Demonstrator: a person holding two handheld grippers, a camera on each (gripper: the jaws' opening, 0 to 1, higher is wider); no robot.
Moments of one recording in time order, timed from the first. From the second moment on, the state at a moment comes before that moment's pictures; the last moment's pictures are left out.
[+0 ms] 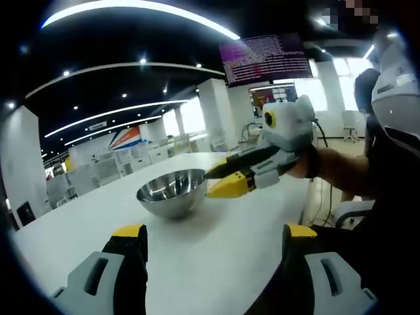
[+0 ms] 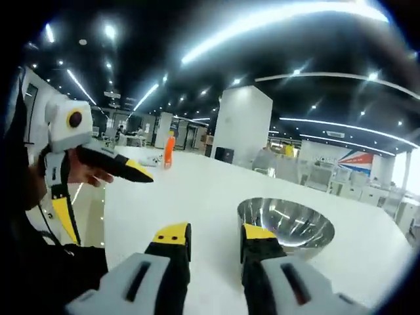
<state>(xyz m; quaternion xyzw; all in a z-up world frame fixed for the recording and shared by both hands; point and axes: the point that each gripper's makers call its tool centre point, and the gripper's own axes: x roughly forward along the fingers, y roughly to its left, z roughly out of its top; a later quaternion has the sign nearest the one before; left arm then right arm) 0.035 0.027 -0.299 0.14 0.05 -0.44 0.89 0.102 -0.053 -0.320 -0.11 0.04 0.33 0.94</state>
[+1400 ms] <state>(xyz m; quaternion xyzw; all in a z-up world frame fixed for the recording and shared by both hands) 0.039 0.028 -0.300 0.14 0.06 -0.44 0.89 0.151 -0.078 -0.408 -0.12 0.12 0.26 0.95</state>
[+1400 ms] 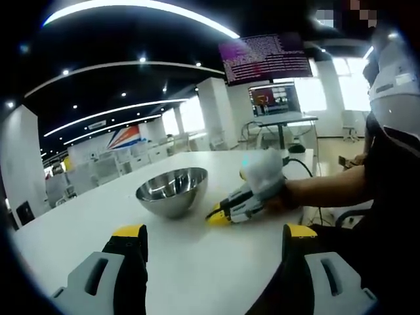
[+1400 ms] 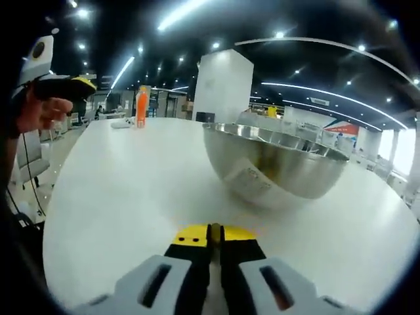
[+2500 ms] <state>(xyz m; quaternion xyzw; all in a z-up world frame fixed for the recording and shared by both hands) 0.039 0.029 -0.300 0.14 0.06 -0.44 0.89 0.064 -0.015 -0.187 -0.13 -0.08 0.37 0.92</state>
